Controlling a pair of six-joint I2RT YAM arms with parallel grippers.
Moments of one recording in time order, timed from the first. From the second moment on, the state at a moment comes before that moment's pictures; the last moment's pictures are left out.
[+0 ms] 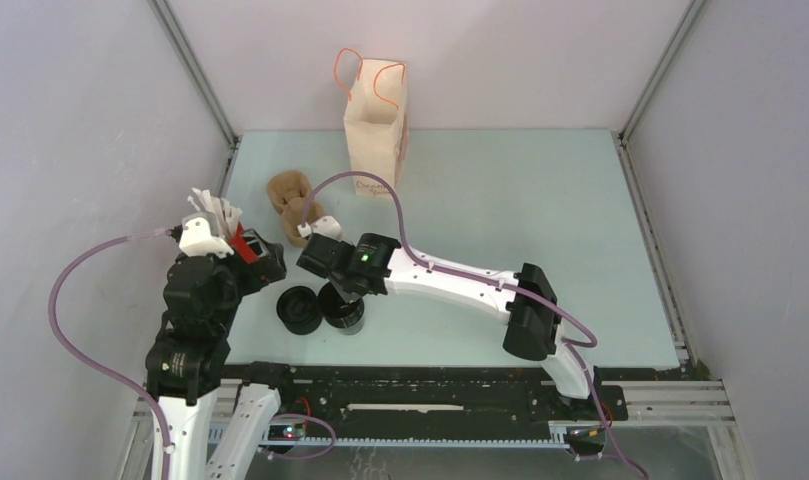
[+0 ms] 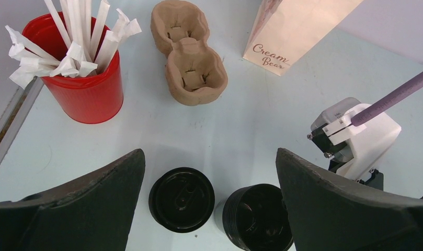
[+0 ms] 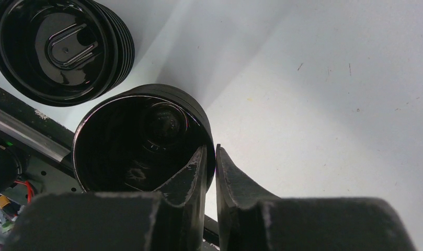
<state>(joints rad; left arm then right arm) -0.09 0.49 0.99 -0.83 -0.15 -0.36 1.25 2.14 2.11 -1.03 0.38 0.45</state>
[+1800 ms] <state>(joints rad) -0.09 0.50 0.98 -0.83 -0.10 -0.36 1.20 2.08 2.09 -1.04 0.25 0.46</state>
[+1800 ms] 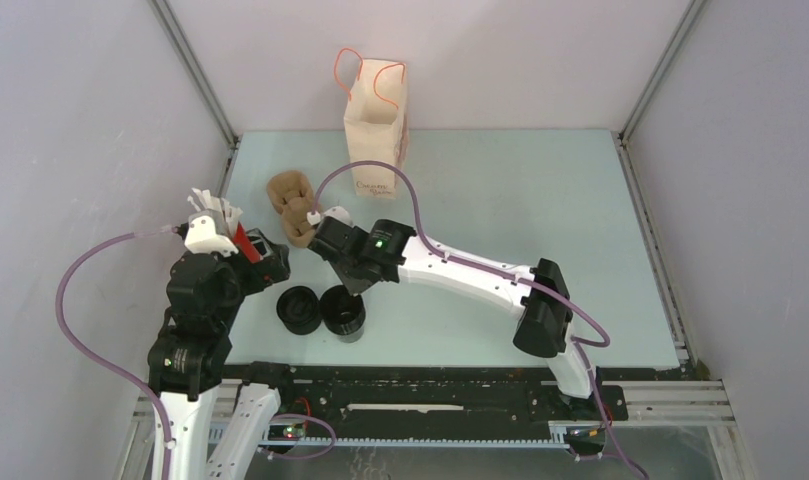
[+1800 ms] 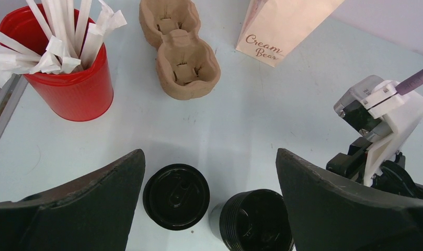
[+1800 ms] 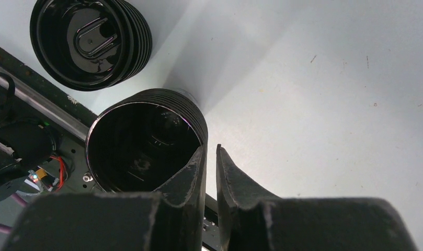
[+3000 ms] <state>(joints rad) -0.09 0.50 0.98 -0.83 -0.10 -0.36 1.23 2.14 2.16 -1.10 0.28 0.43</state>
